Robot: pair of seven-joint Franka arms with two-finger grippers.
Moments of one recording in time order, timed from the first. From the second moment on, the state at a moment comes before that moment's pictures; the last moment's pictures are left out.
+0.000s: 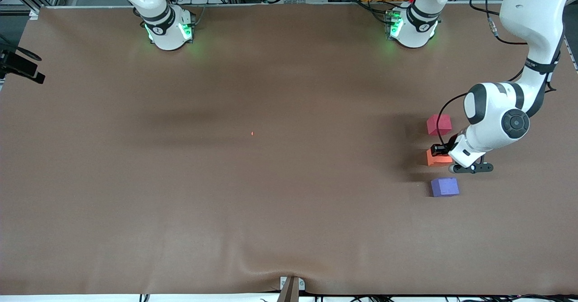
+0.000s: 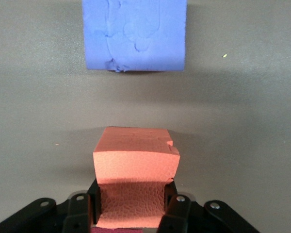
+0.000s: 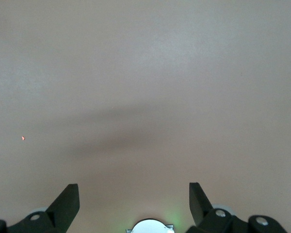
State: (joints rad) left arm 0.14 0.41 -0.13 -2.11 0.03 2.43 -0.04; right arm -0.10 -0.03 -0.04 -1.50 0.01 1.39 0.02
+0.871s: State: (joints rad) left arm 0.14 0.41 -0.13 -2.11 0.03 2.43 -0.04; right arm -0.06 -0.02 -0.02 -1.51 0.01 1.35 0.02
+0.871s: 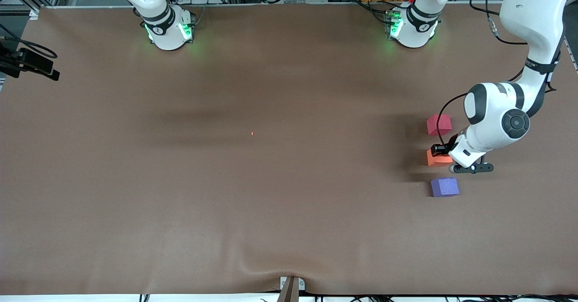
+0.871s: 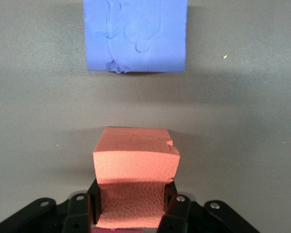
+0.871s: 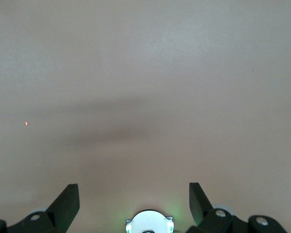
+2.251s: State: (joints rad) left arm 0.15 0.41 -0.13 -2.11 0.03 2.44 -0.04; right arm -0.06 -0.02 -0.03 -1.51 0.01 1.35 0.02
